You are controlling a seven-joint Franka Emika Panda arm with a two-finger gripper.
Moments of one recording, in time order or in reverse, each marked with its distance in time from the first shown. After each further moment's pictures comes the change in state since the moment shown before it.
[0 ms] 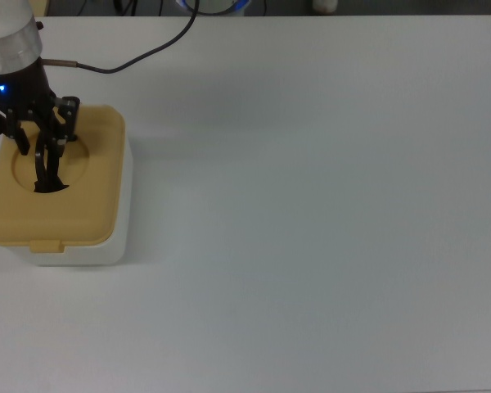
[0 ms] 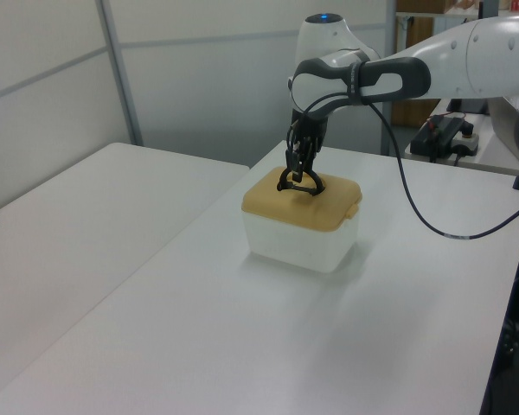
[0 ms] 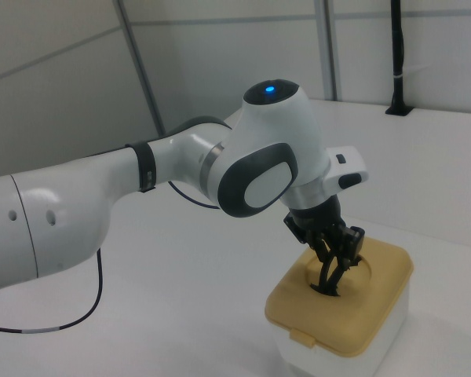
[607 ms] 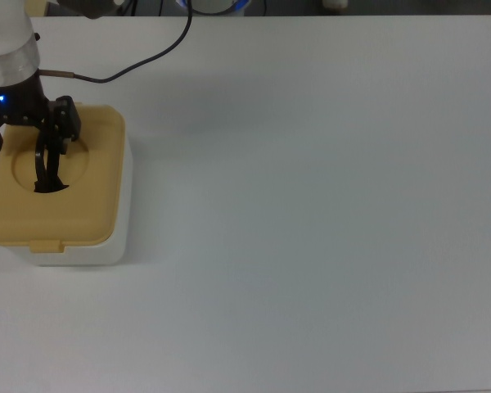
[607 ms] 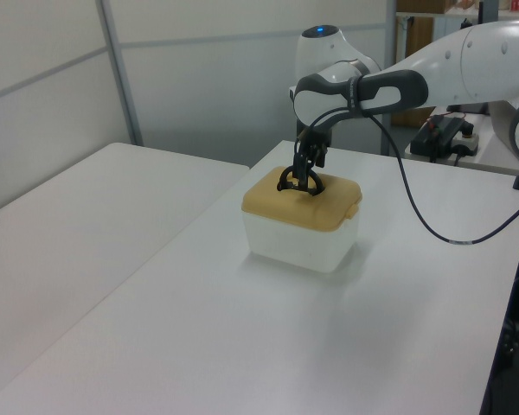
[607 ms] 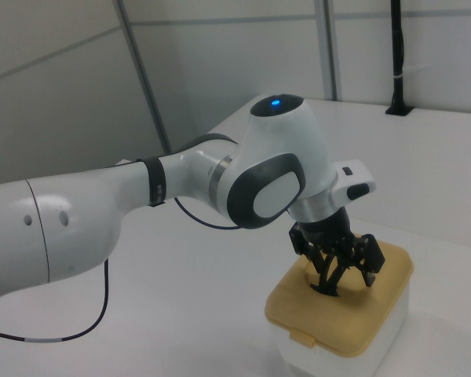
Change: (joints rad) arm -0.004 0.023 -0.006 -0.017 -0.093 0.017 -0.036
